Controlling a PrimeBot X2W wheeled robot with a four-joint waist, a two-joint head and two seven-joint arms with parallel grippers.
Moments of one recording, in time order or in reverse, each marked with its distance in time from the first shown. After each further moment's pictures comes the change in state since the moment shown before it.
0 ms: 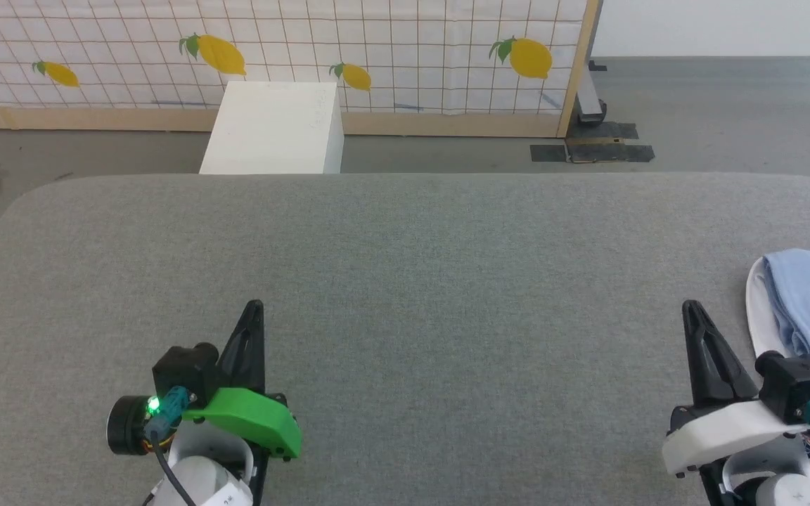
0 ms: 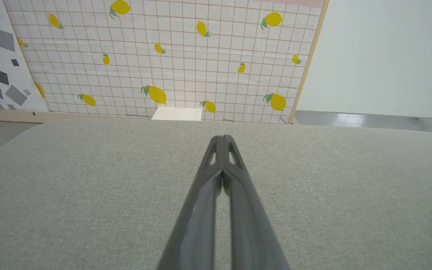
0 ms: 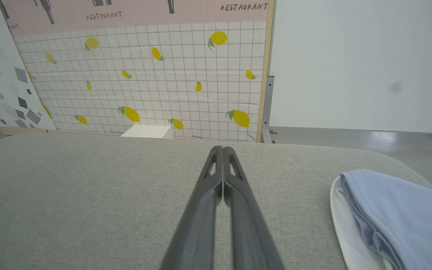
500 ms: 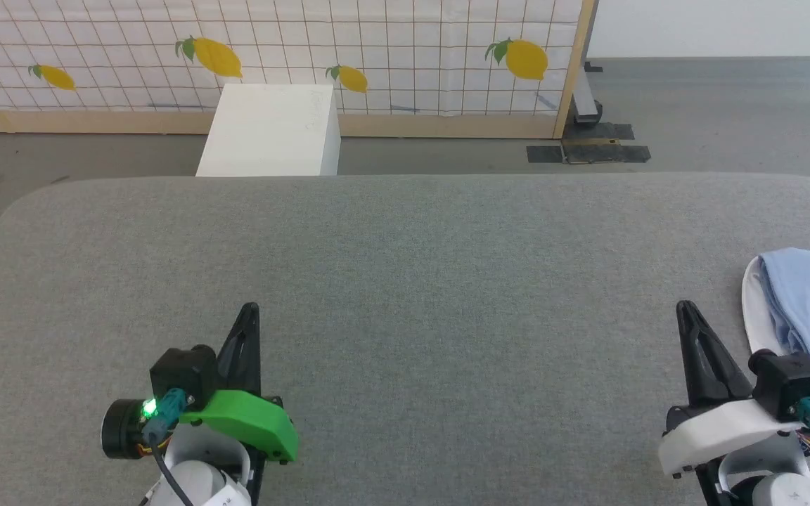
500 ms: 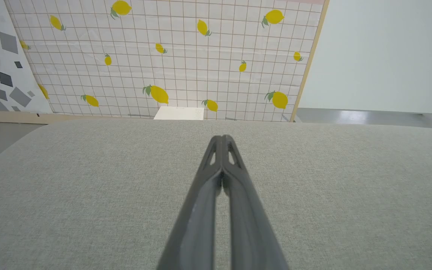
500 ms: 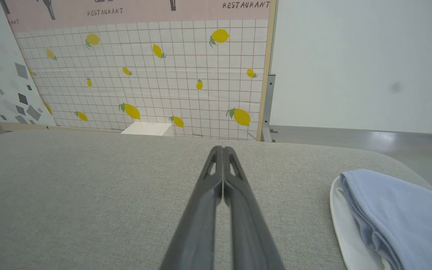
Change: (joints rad) left arm 0.018 0.000 0.009 -0.035 0.018 0.009 0.028; right arm 0.000 0.000 0.011 -0.007 -0.011 0.000 0.017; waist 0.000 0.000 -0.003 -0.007
